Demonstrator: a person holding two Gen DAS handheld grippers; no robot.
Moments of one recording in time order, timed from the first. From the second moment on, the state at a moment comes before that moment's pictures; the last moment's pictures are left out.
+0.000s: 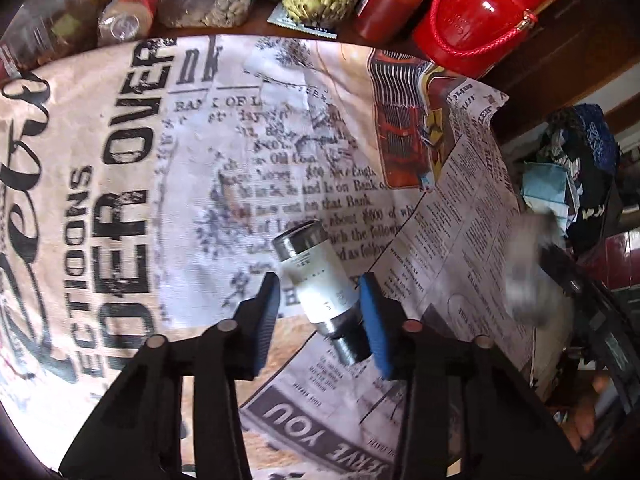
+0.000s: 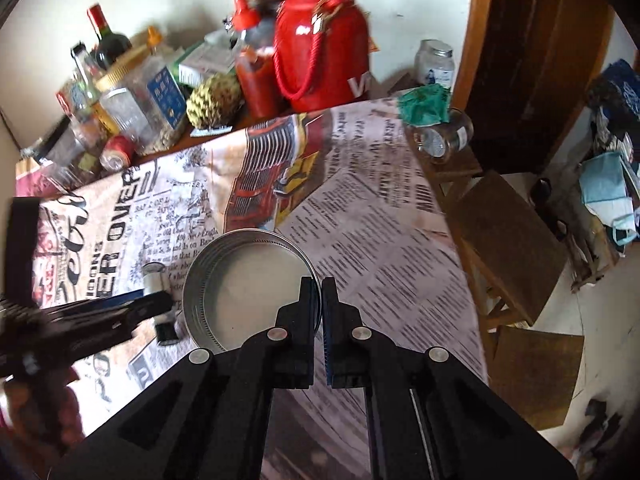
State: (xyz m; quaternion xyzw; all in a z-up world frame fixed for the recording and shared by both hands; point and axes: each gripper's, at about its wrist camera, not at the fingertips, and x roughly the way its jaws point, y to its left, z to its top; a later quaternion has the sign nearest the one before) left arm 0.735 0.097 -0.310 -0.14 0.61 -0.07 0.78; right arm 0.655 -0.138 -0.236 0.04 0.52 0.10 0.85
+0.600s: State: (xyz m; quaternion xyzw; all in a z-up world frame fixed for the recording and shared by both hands) left arm 0.706 0.071 -0.272 -0.09 0.56 -0.01 0.83; right arm 0.608 -0.190 -0.179 0.05 0.46 0.13 0.88
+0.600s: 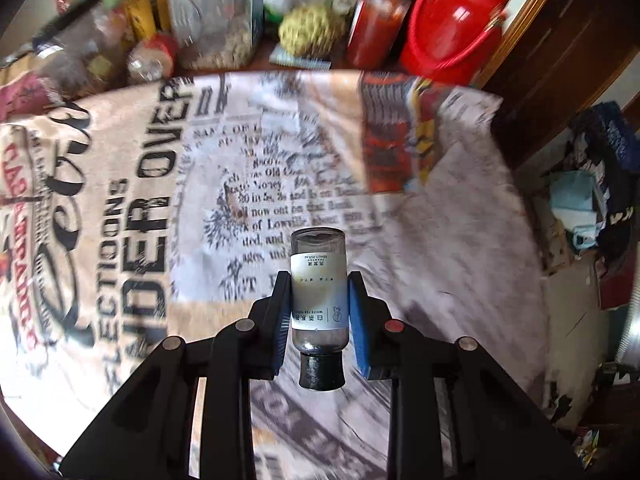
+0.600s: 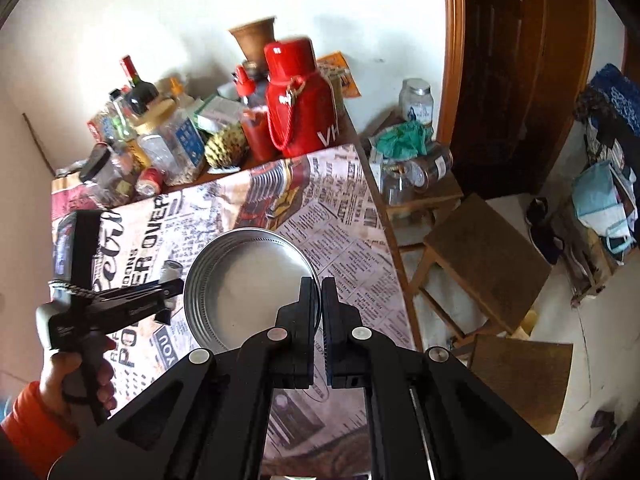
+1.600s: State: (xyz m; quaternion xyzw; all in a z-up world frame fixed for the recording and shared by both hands) left arm 0.412 0.060 -0.036 -0.07 0.29 0.03 0.95; right arm 0.436 -0.168 -0.061 0.02 0.29 0.25 0.92
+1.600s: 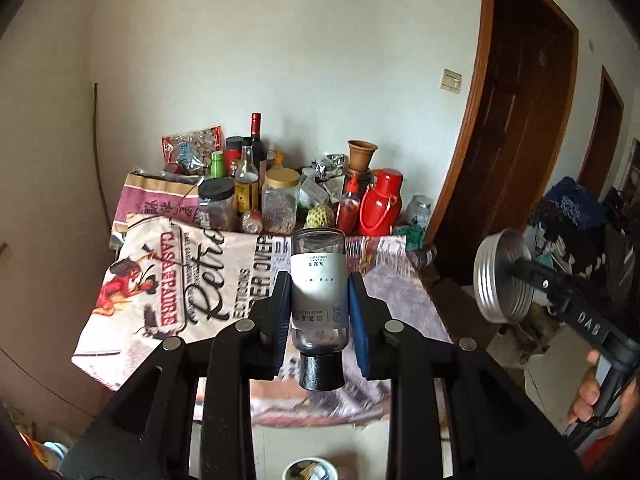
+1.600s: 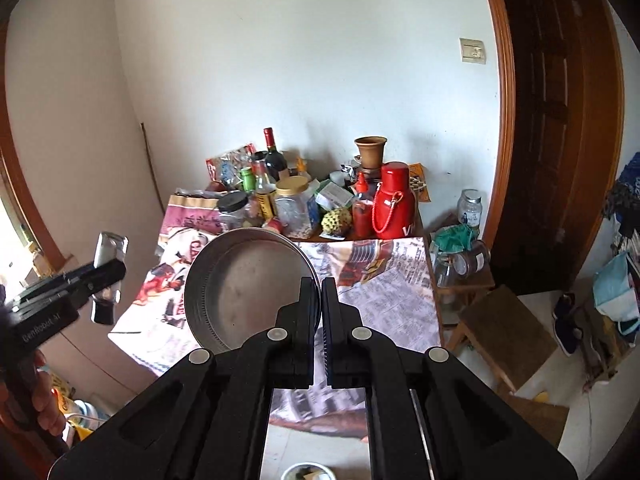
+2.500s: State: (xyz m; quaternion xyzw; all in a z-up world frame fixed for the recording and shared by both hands) left arm 0.232 0.109 -0.136 -0.09 0.42 -0.04 0.90; right arm 0.257 -0.126 -0.144 0.03 0.41 0.19 0.89
